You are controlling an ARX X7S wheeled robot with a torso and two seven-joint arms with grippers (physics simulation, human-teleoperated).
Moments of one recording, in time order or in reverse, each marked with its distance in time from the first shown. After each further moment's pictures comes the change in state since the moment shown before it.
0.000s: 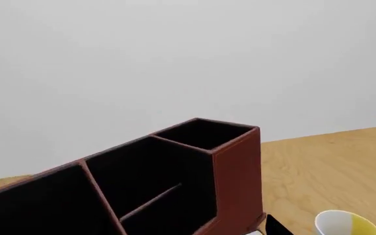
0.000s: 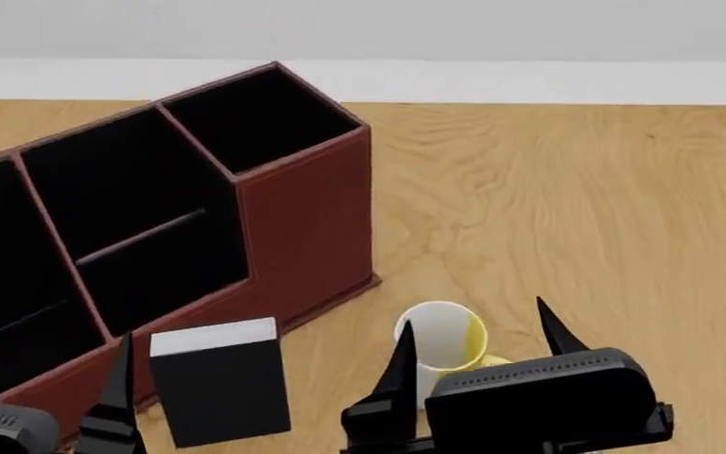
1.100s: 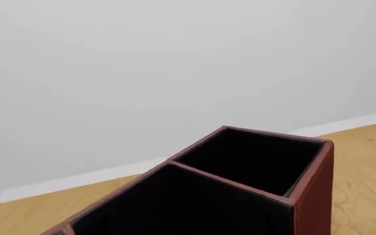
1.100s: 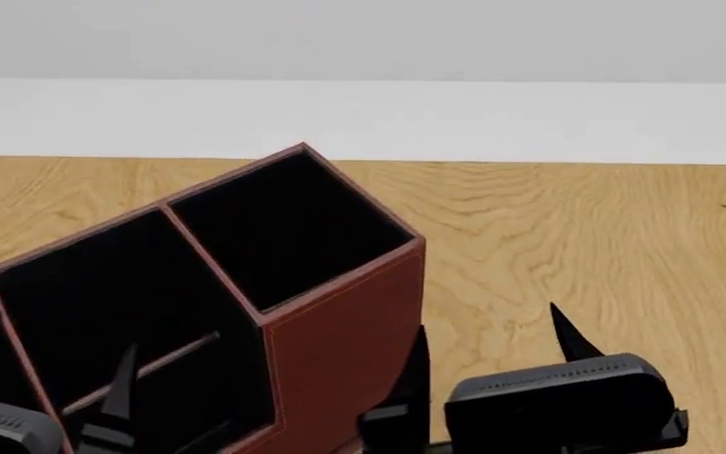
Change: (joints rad) left arm -0.044 -0.062 -0.002 0.051 -0.067 -0.119 0.007; right arm -0.019 0.032 0.032 0.008 0.039 -0.026 0.003
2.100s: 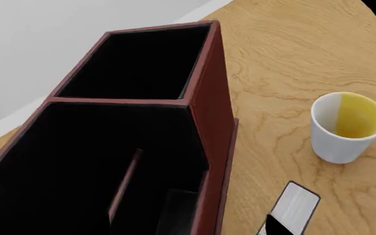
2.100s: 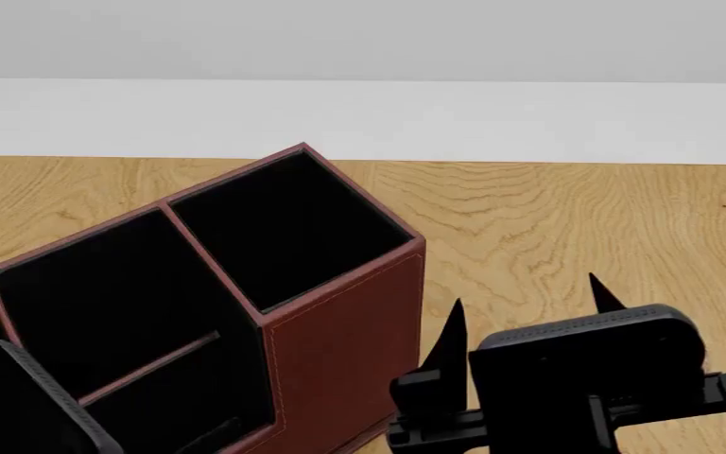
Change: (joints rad) left arm -0.568 -0.358 0.061 -0.217 -1.324 -0.553 -0.514; right arm 0.140 0.041 0.018 -0.053 0.019 0.229 -0.001
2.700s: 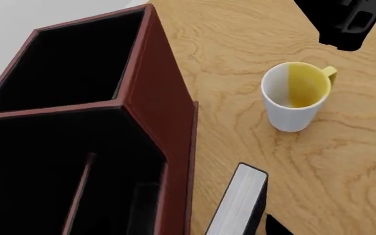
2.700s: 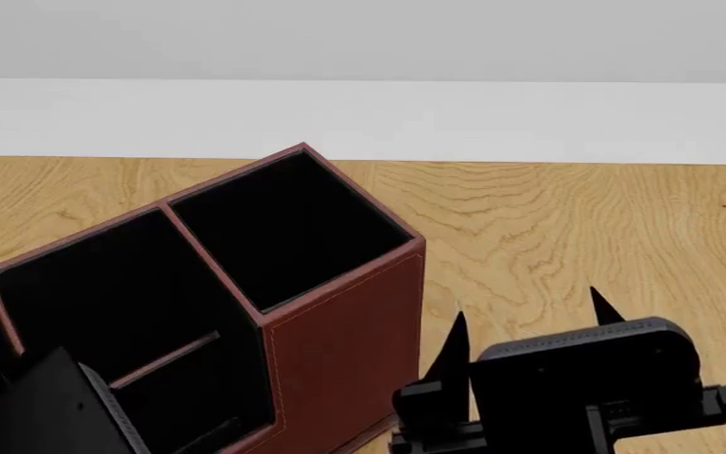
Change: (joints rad) left arm -0.190 0.002 0.255 -0.091 -0.219 0.008 -0.126; right arm -0.027 0.007 -0.005 0.009 0.002 -0.014 0.017
